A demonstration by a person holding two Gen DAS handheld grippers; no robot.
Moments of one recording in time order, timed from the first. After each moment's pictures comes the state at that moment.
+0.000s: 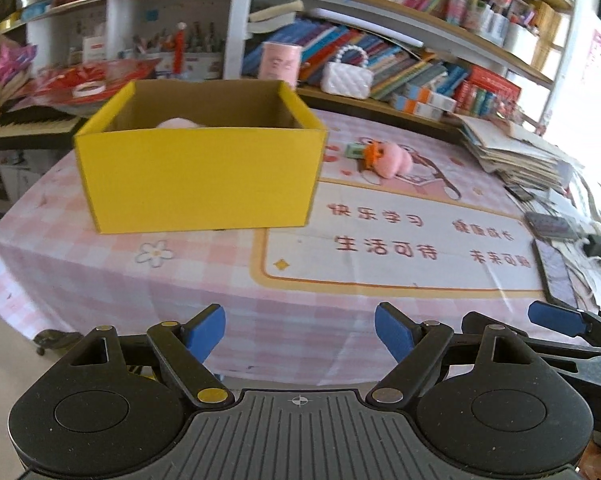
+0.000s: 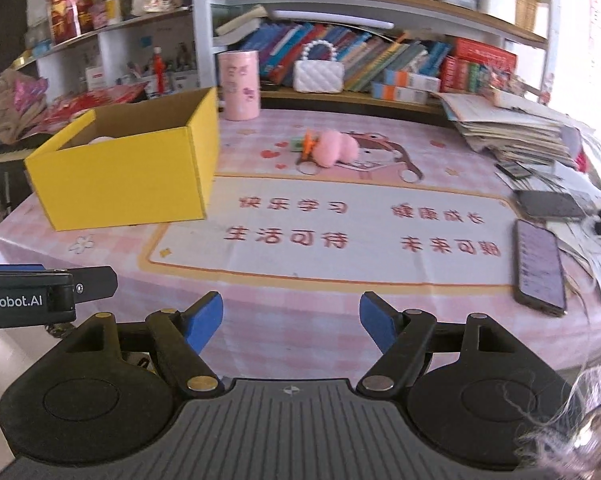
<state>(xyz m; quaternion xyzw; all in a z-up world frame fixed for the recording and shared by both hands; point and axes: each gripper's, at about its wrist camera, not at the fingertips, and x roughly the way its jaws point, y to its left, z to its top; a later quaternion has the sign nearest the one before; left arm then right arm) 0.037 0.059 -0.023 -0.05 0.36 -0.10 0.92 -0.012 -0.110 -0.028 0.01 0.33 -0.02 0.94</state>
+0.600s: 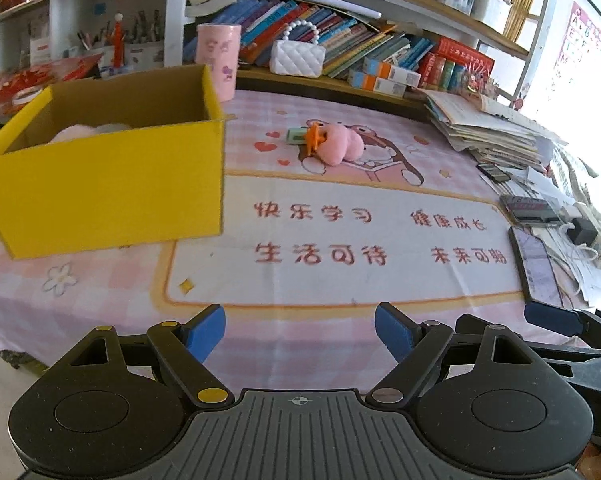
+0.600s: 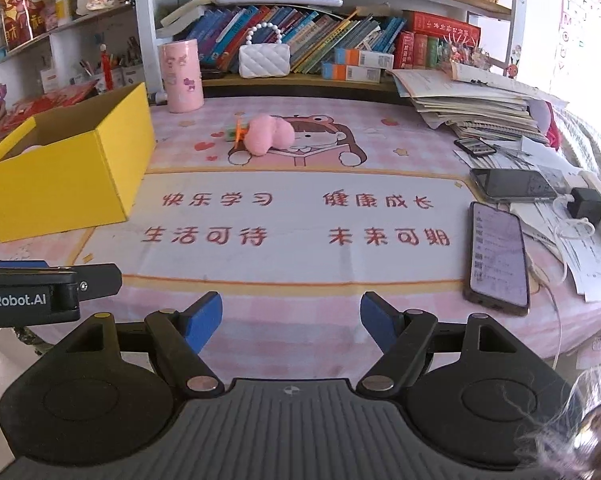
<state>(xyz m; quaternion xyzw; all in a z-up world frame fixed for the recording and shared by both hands) 0.084 -0.014 -0.031 -0.03 0.38 -0.14 0.91 0.021 -0.178 -0.036 0.02 0.35 -0.05 0.93</state>
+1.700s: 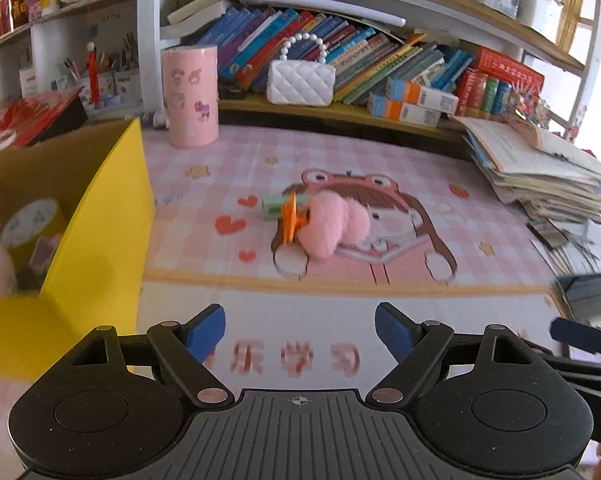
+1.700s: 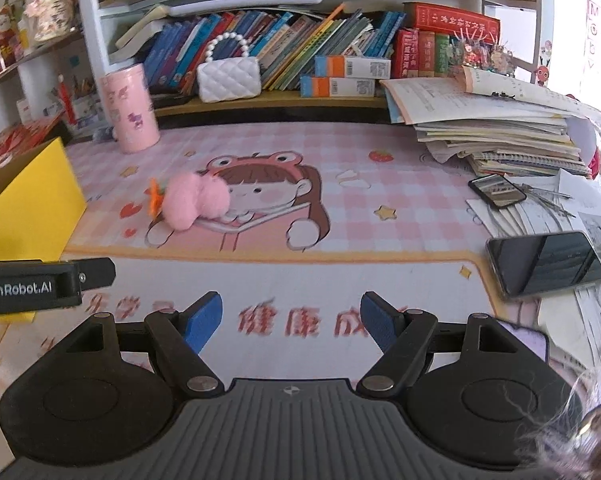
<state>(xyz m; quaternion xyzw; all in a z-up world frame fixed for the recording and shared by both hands) 0.229 -0.115 -0.031 -0.02 0.37 -0.07 0.93 0.169 -0.297 -0.040 0.05 0.34 -0.02 0.94</state>
